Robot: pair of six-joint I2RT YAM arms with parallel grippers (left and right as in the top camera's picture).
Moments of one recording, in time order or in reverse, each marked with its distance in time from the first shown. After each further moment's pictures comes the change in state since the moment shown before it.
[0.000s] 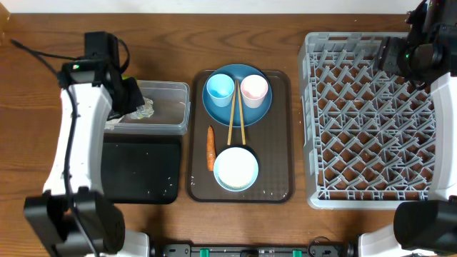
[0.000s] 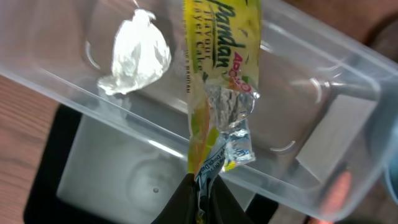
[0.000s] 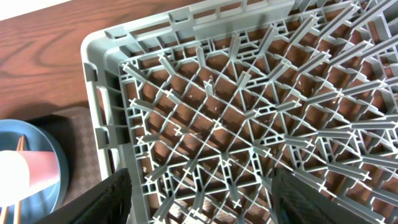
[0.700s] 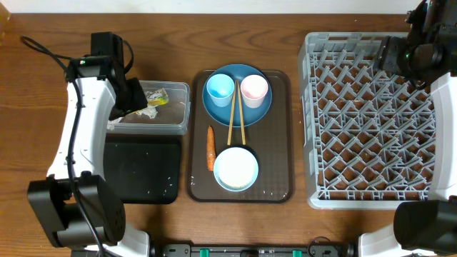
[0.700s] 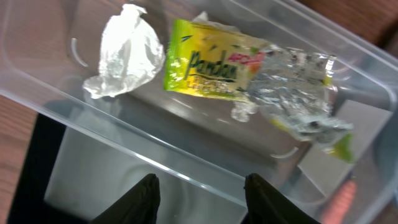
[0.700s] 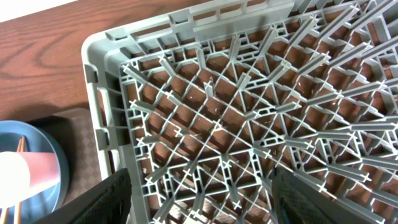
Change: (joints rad) left arm 0.000 0.039 -0.001 0.021 0.025 -0.013; right arm 0.000 0.000 0.000 0.006 0.000 0.000
